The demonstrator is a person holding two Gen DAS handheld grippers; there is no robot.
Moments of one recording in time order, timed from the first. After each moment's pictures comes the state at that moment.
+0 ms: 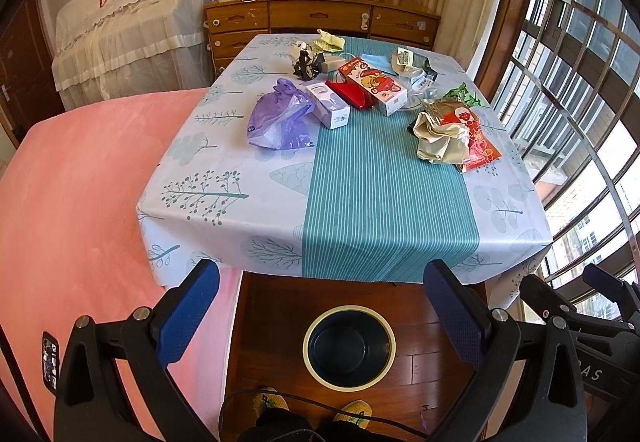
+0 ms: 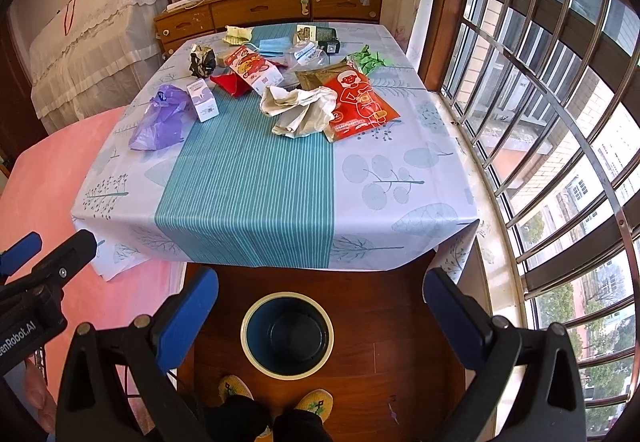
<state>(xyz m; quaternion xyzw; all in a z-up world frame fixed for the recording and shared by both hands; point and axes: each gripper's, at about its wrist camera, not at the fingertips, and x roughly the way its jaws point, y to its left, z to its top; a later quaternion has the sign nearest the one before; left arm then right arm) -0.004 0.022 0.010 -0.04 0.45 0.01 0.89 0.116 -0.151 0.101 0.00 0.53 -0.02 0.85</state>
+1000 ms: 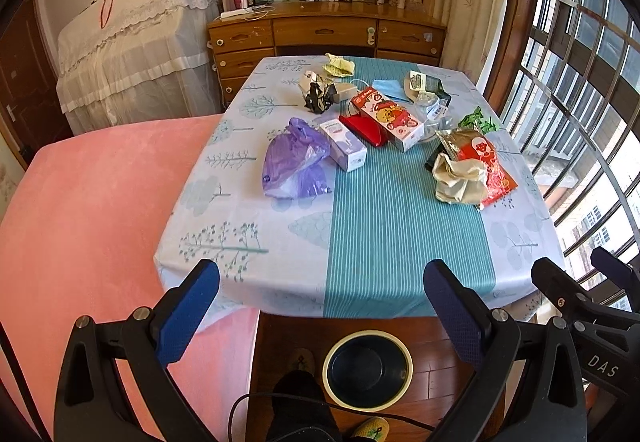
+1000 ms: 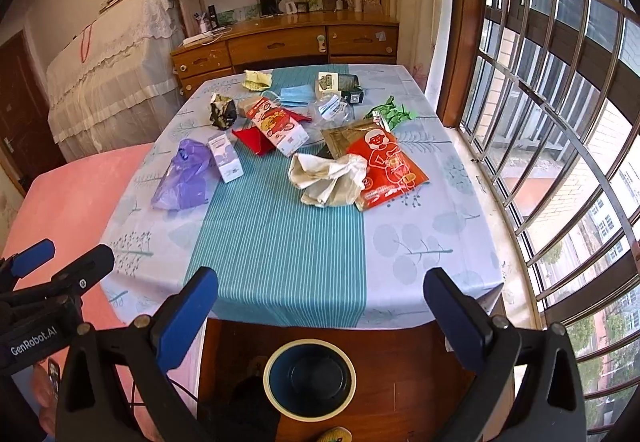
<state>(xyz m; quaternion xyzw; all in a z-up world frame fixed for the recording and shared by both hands) 0.050 0.039 0.040 -0.01 0.44 0.02 0.90 0.176 -0.132 0.120 0.02 0.48 0.00 0.88</state>
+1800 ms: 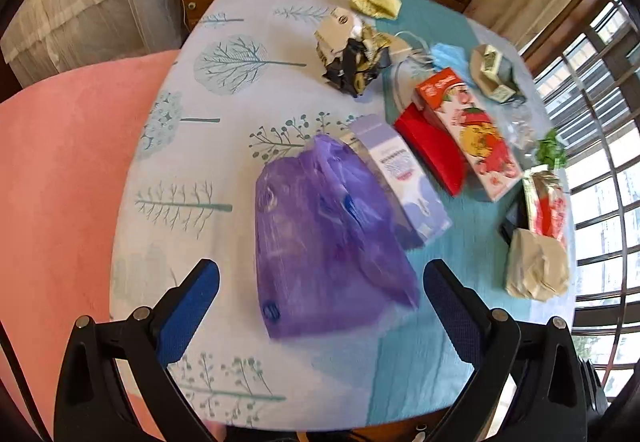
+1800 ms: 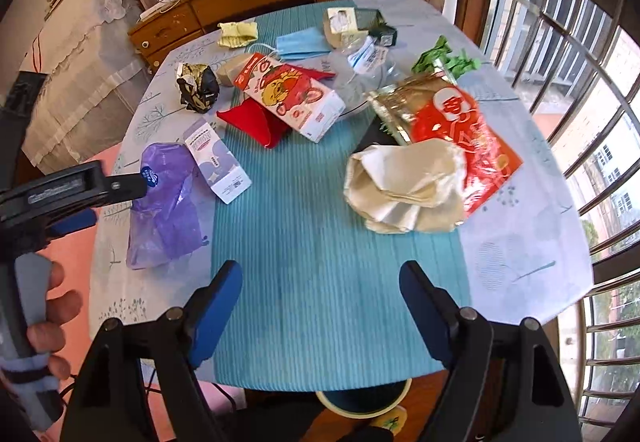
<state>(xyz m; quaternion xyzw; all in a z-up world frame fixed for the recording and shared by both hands) 0.302 0.120 -0.061 -0.08 0.60 -0.03 0.80 0.302 -0.071 0.034 0.09 0.59 -0.02 0.80</state>
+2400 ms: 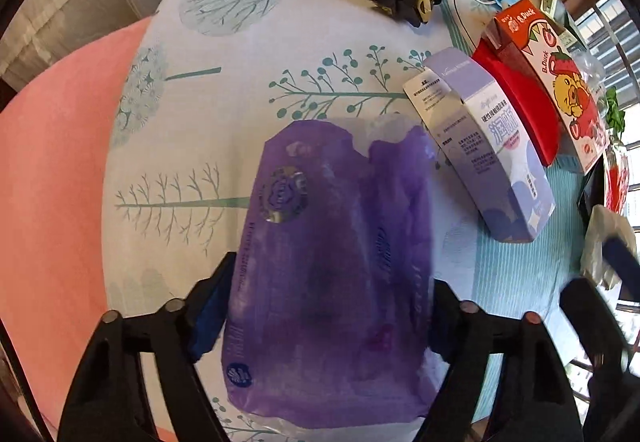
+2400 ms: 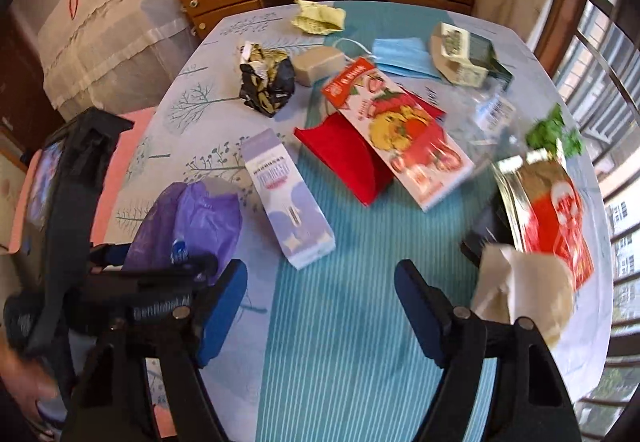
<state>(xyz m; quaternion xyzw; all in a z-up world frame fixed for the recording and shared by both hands) 0.332 0.129 -0.129 -0.02 0.66 -0.02 0.75 0.394 0.001 0.008 0.00 0.60 0.07 0.79</state>
